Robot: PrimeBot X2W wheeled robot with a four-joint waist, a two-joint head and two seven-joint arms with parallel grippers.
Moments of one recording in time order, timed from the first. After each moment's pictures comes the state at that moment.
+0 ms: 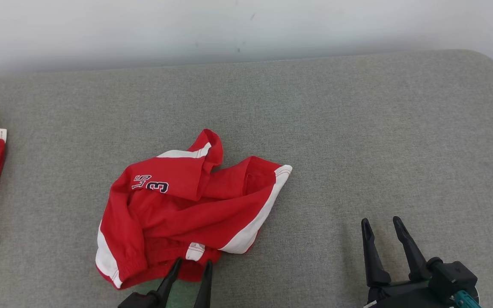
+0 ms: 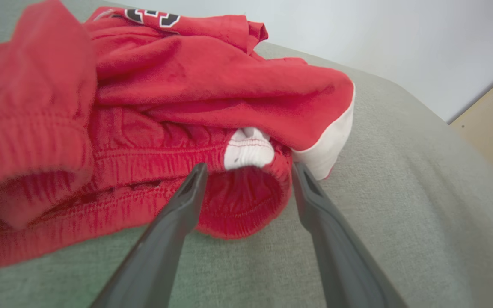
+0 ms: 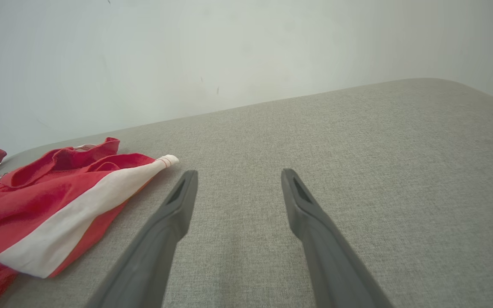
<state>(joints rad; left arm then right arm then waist) -0.04 0.05 -0.30 0.31 -0.36 -0.12 -0.26 -0.02 -0.05 0.07 0.17 0.22 0.13 -0.26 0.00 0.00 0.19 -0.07</state>
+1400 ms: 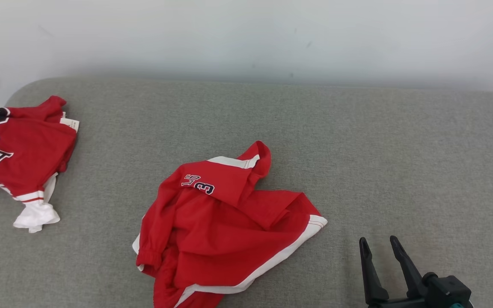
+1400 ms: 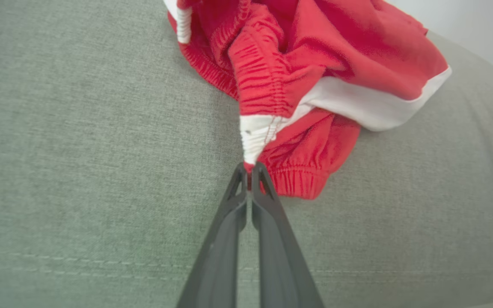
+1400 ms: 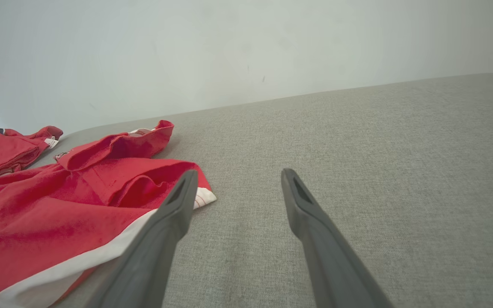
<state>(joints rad) 0.16 0.15 -0.26 0.27 -0.40 -0.10 -0.20 0.02 -0.05 0.08 0.22 0.23 0.13 -0.26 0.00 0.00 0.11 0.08</state>
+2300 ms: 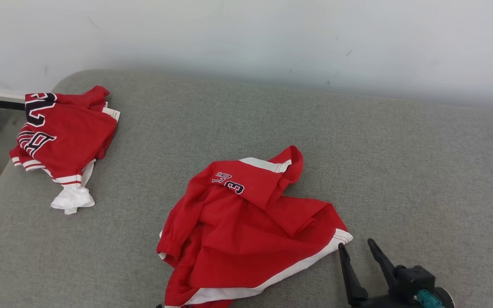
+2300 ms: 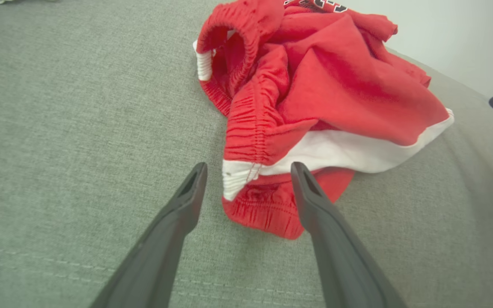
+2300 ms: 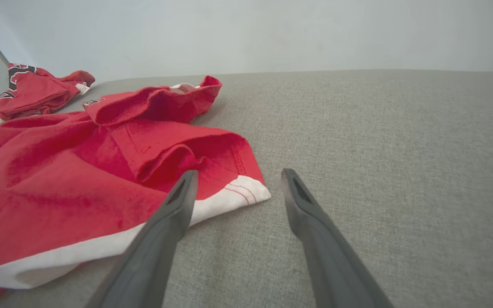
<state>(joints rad) 0.09 0.12 -0.29 0.34 -0.42 -0.11 -0.26 -0.07 -0.05 0.13 0.40 0.16 0.13 -0.26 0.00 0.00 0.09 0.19</state>
